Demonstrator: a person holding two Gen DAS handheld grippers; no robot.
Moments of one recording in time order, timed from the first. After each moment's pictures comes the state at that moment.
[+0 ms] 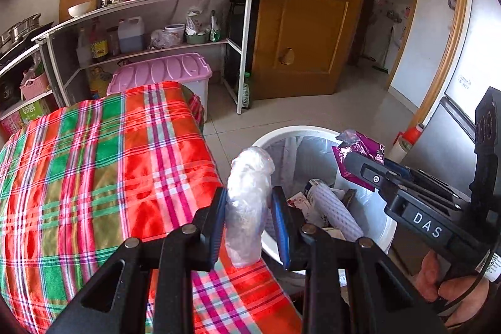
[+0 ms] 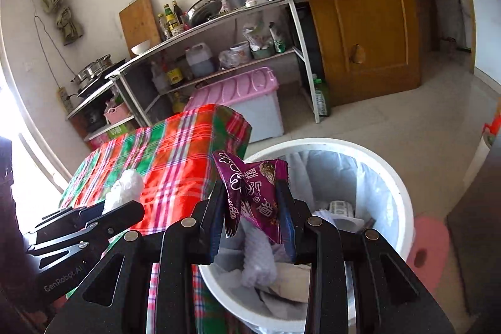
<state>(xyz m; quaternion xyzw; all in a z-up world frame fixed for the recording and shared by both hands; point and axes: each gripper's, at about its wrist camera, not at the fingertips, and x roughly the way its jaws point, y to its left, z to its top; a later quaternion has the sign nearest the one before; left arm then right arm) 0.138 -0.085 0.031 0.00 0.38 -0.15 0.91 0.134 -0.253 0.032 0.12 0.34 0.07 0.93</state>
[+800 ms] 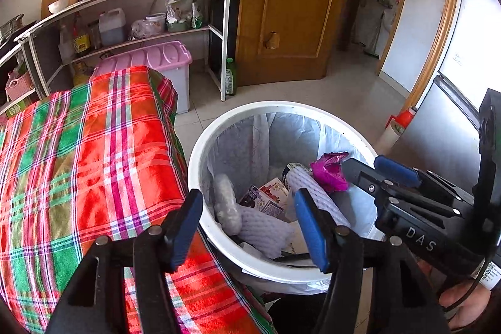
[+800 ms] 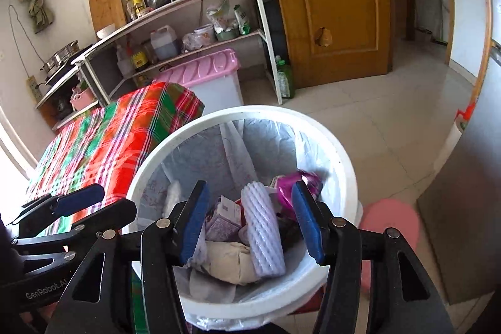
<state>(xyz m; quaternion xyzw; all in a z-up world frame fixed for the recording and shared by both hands) 0.129 -0.131 0.005 0.01 0.39 -0.16 0.90 0.122 -0.297 -0.004 0.10 0.37 0.01 0.92</state>
